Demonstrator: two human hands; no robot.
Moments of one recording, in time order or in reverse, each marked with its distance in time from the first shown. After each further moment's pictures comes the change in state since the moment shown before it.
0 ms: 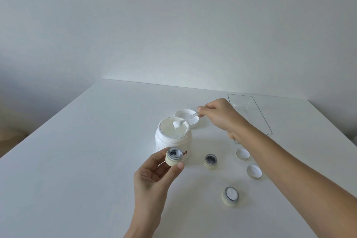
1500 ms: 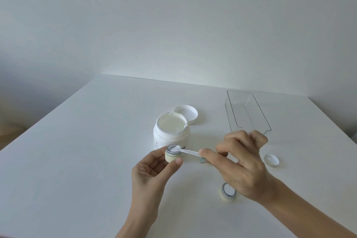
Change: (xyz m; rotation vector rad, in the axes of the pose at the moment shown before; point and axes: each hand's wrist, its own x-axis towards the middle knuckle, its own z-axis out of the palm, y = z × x) left_hand 0.000 0.000 -0.002 0.028 -0.019 -0.047; right_hand -0.093 0.057 0.004 -0.668 0.631 -1.287
